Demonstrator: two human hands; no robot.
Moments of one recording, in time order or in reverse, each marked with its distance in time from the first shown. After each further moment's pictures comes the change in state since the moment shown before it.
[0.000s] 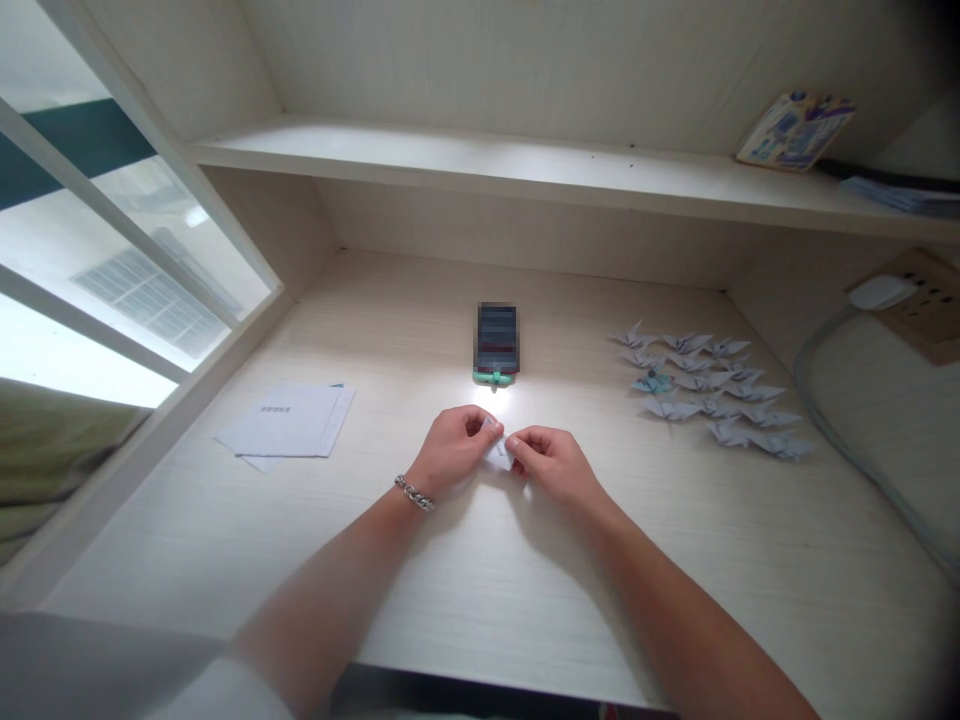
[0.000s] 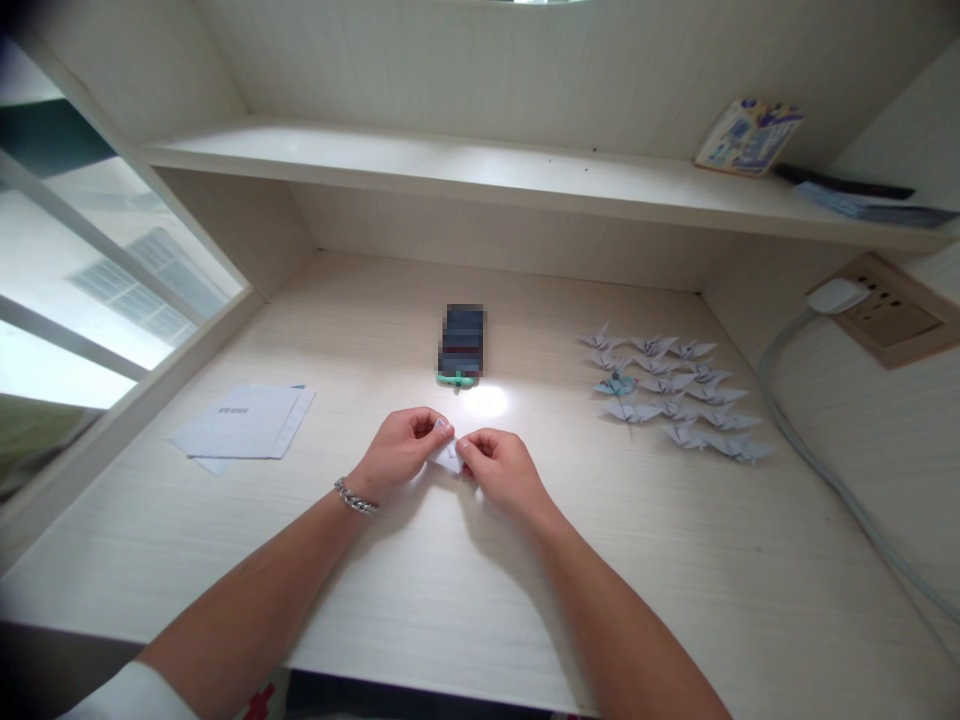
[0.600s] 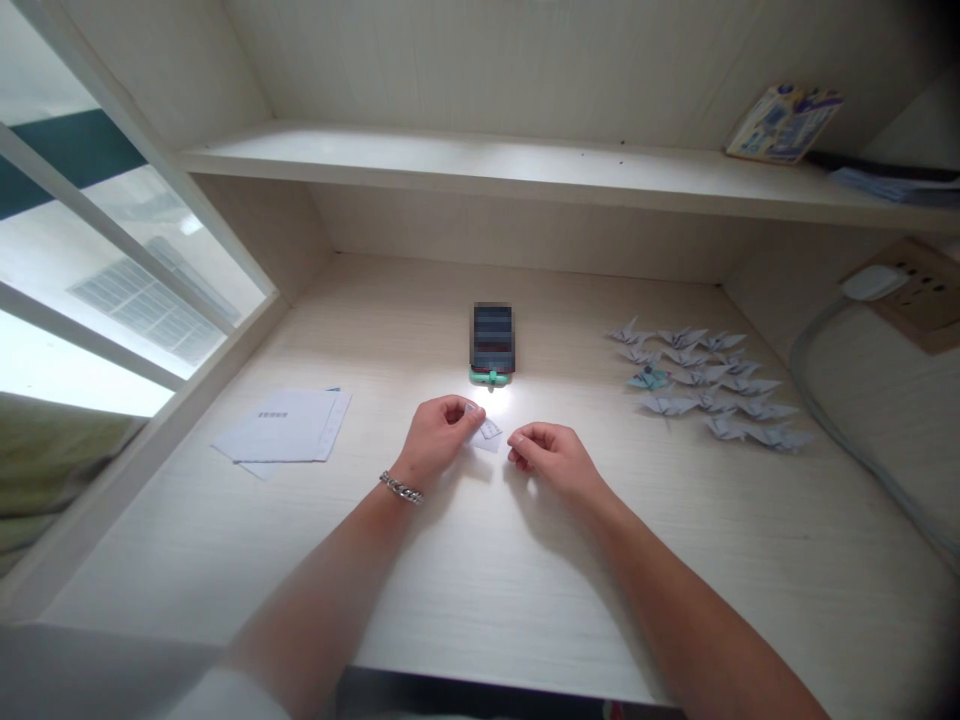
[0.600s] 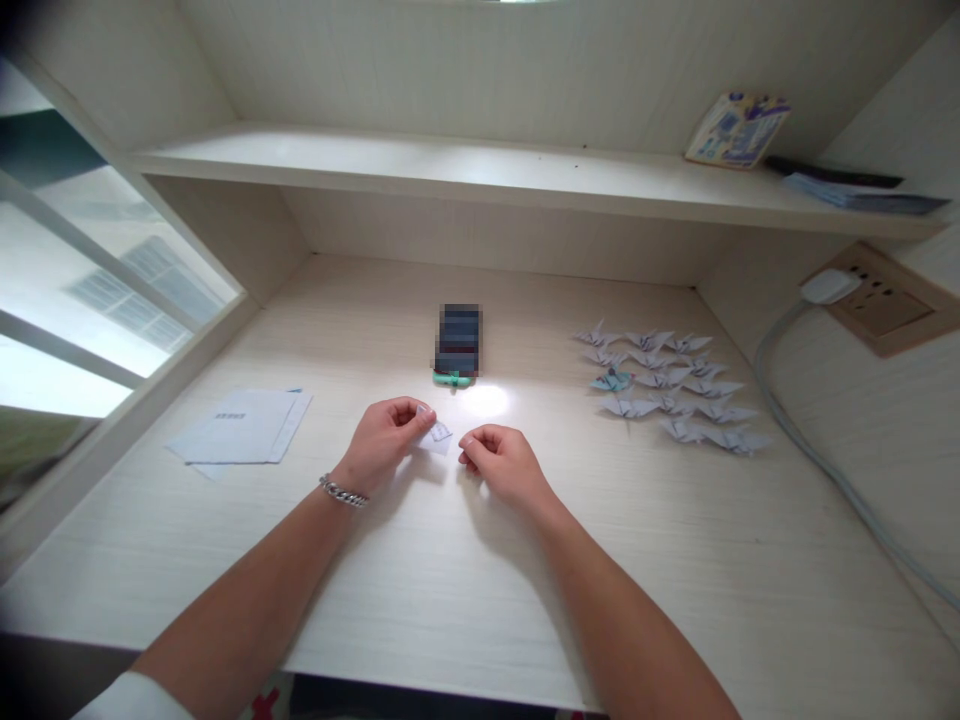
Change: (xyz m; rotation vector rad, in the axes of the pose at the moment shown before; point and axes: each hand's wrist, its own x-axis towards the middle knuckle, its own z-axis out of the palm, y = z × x) left_hand 0.005 -0.002 -0.011 -0.196 0.103 -0.072; right_hand 0.002 0.002 -0.006 0.114 0.016 0.038
